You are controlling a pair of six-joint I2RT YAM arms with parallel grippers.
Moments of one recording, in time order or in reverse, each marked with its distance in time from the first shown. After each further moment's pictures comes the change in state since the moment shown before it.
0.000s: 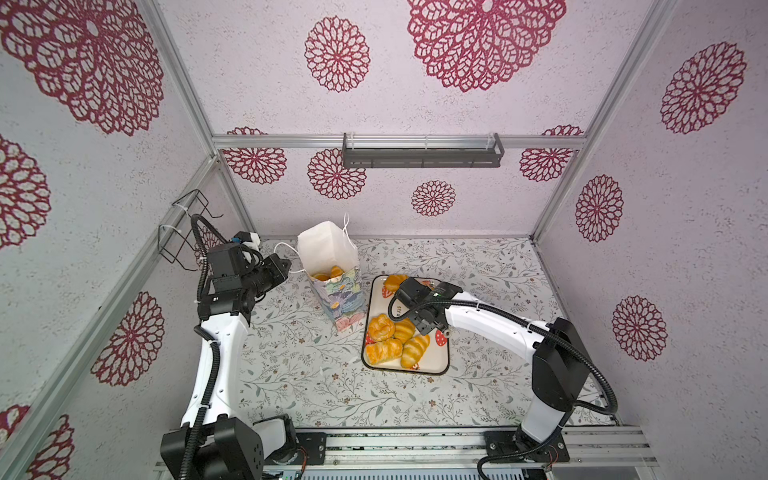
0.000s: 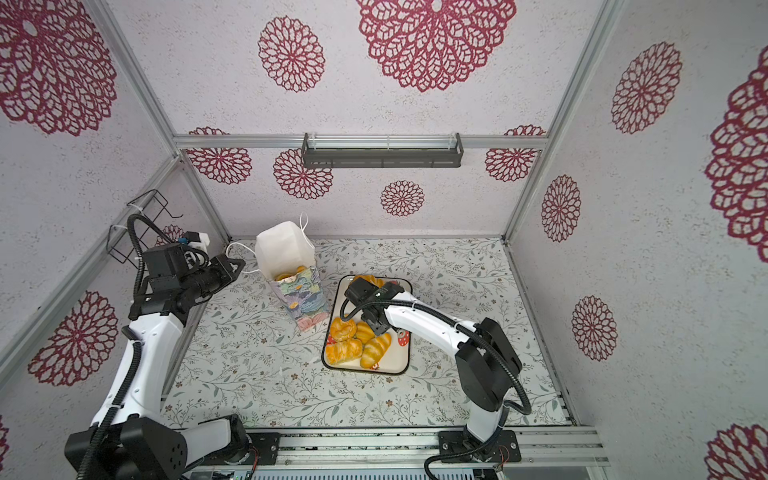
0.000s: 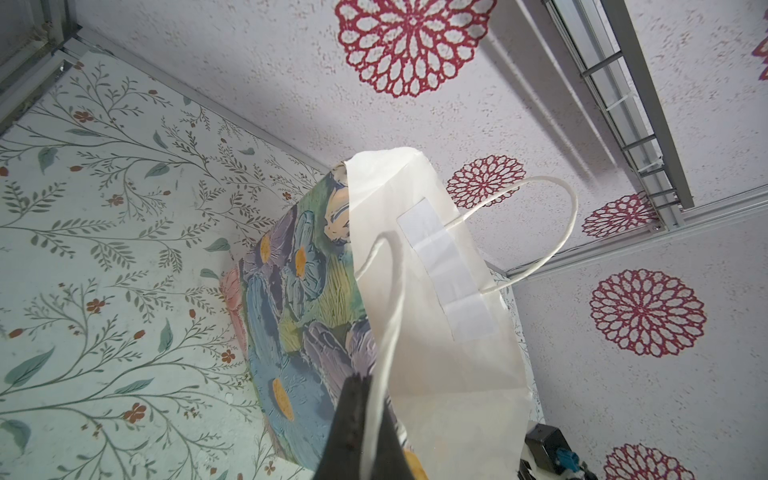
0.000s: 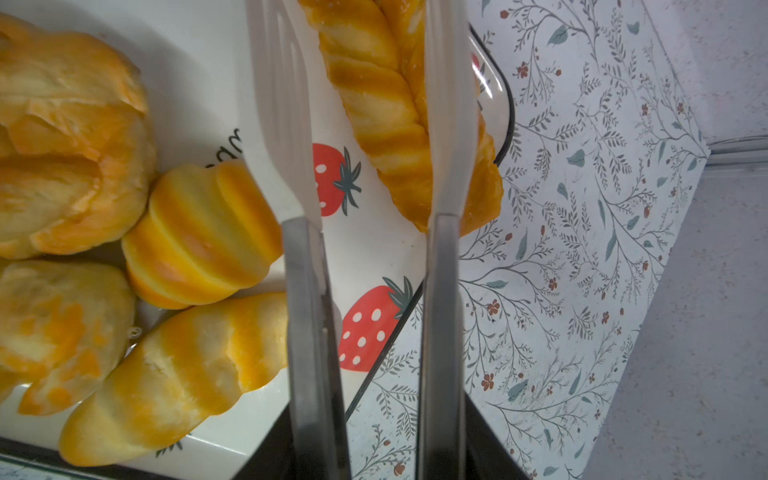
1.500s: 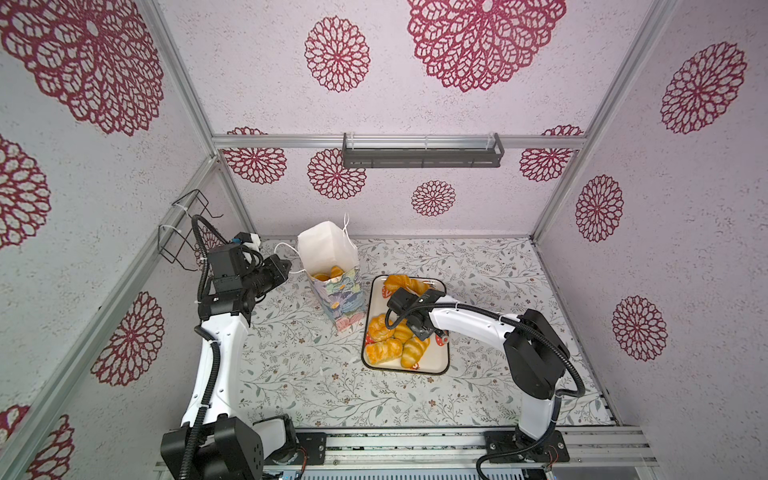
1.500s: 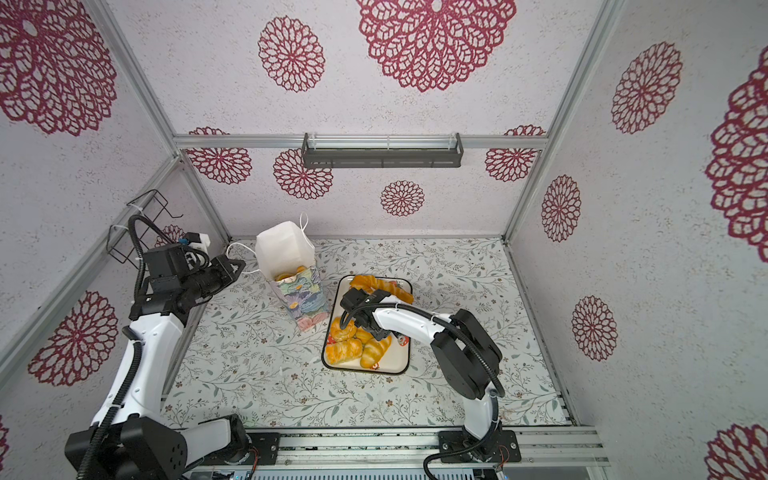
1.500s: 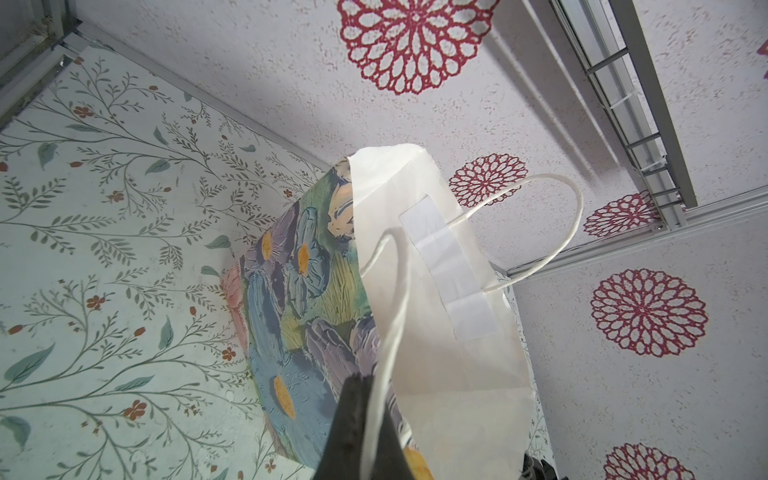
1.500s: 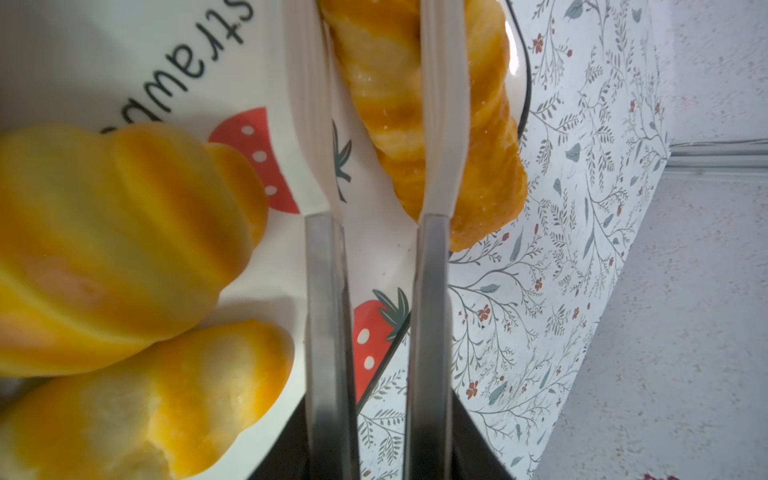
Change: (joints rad) left arm 0.000 0.000 -0.006 0.000 0.000 0.000; right arm 0.010 0.129 -0.015 0.030 0.122 -0.032
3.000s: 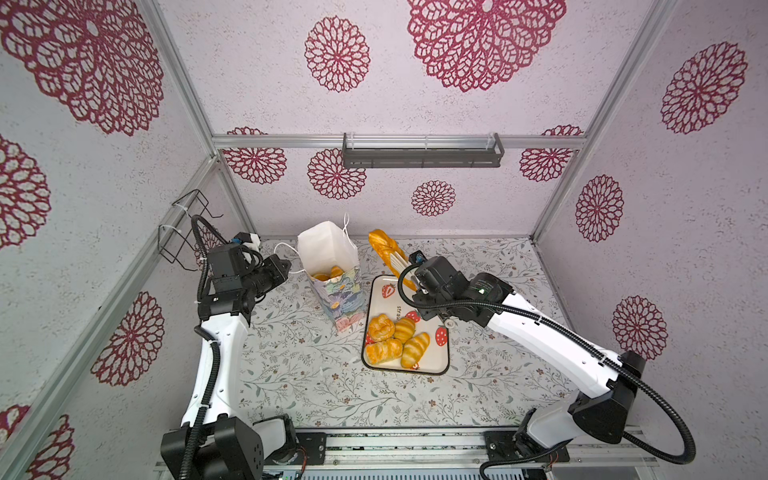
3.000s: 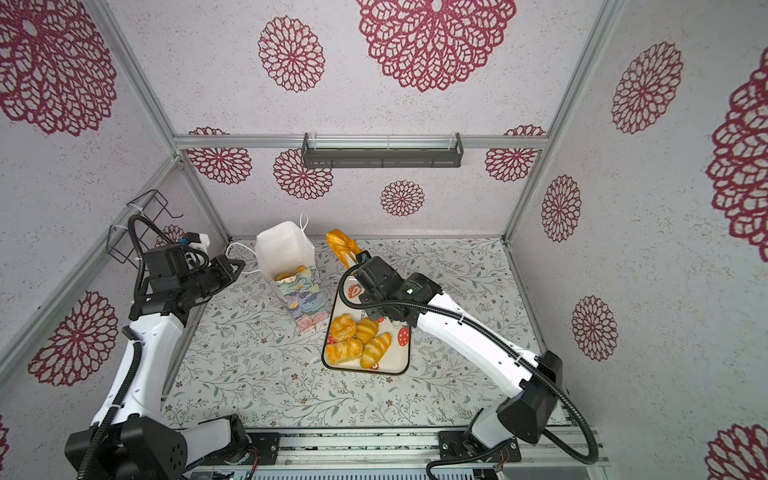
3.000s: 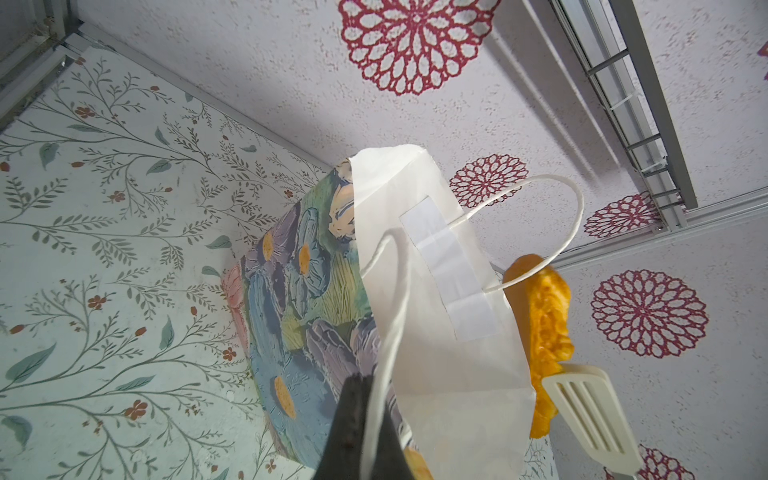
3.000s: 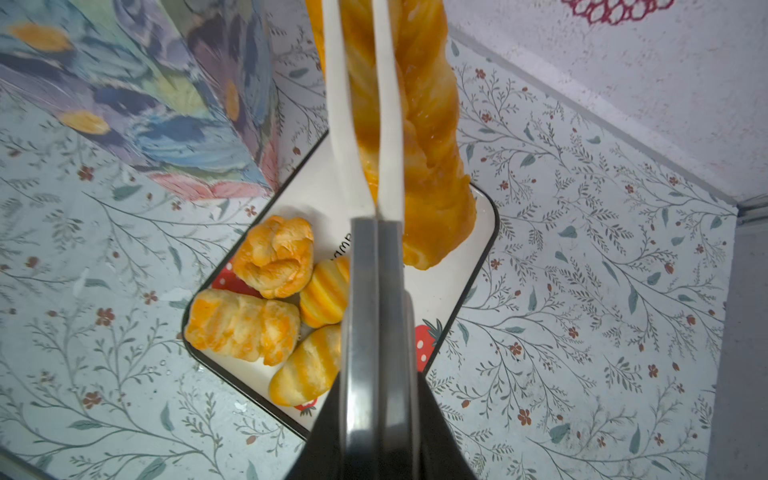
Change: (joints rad) left arm 0.002 0.000 0.000 0.000 0.000 0.000; right arm 0.027 -0.391 0.193 -0.042 -0.266 0.106
